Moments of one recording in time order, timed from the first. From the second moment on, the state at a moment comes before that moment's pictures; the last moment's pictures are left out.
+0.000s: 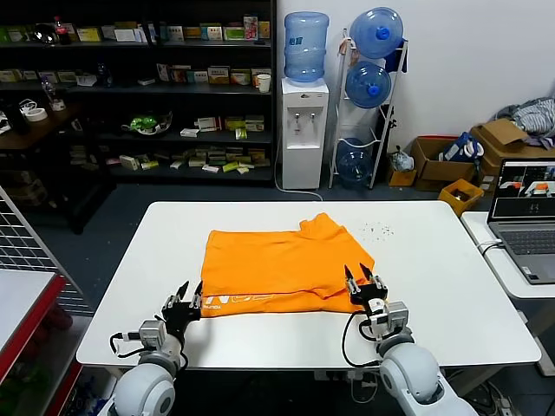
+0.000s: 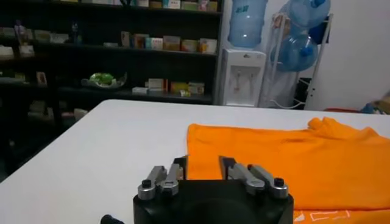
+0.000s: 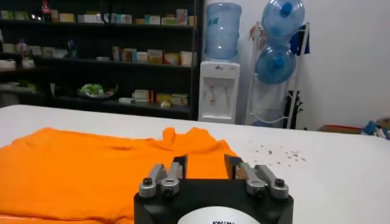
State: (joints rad) left arm 1.28 -1.05 -0.22 -1.85 -0.58 0.16 -0.37; right arm -1.21 1.11 0.26 1.77 0.39 -0.19 0.18
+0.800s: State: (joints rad) left arm 1.33 -1.07 -0.26 -1.79 -0.63 0.18 -0.31; right arm -1.29 1.07 0.34 1.76 0.61 -0.33 0.16
